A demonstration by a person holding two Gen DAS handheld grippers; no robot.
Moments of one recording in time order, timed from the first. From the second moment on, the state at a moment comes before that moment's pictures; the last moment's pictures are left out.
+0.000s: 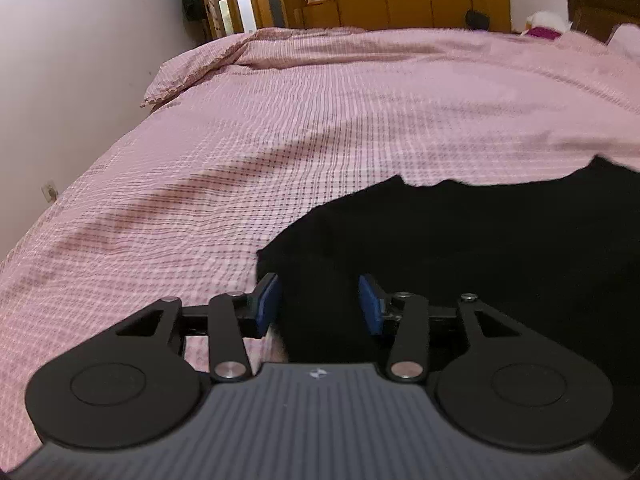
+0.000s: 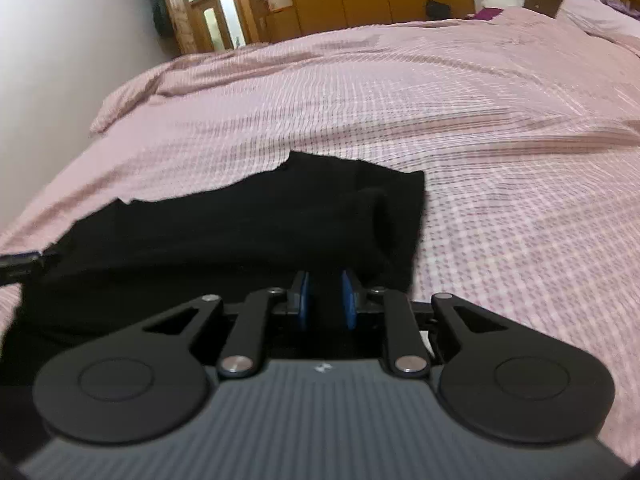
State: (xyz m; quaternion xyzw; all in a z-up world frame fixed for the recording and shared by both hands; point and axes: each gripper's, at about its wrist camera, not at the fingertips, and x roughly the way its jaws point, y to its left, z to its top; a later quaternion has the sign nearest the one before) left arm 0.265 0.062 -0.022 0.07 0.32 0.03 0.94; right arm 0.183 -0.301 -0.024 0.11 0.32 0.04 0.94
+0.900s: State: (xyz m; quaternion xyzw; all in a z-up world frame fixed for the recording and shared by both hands) left arm 0.014 0.089 -0.003 -0.04 0.39 0.01 0.92; right arm -0.025 -0.285 0.017 0.09 0.35 0.01 0.93
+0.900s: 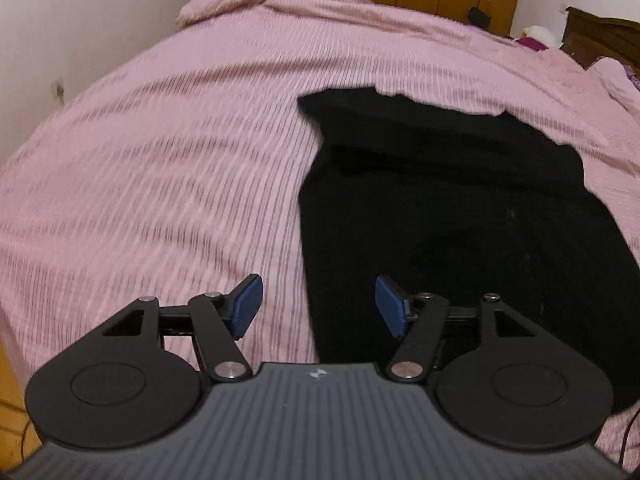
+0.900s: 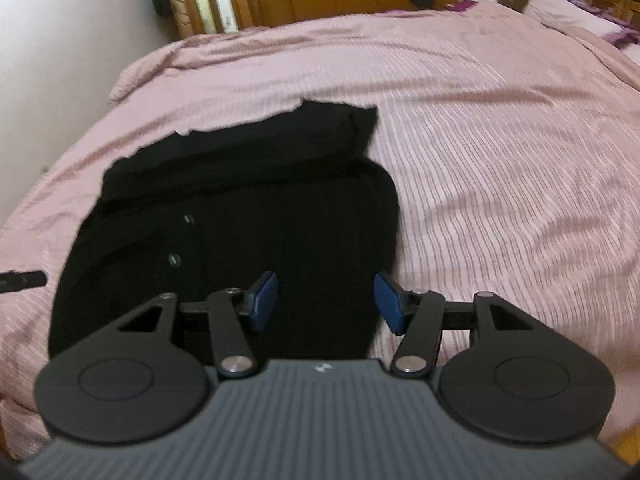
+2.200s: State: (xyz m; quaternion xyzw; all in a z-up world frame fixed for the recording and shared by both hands) left arm -0.025 0.078 -0.072 -0.12 0.49 -0.10 0.86; right arm -0.069 -0.287 -0.015 0.06 0.36 0.00 0.93
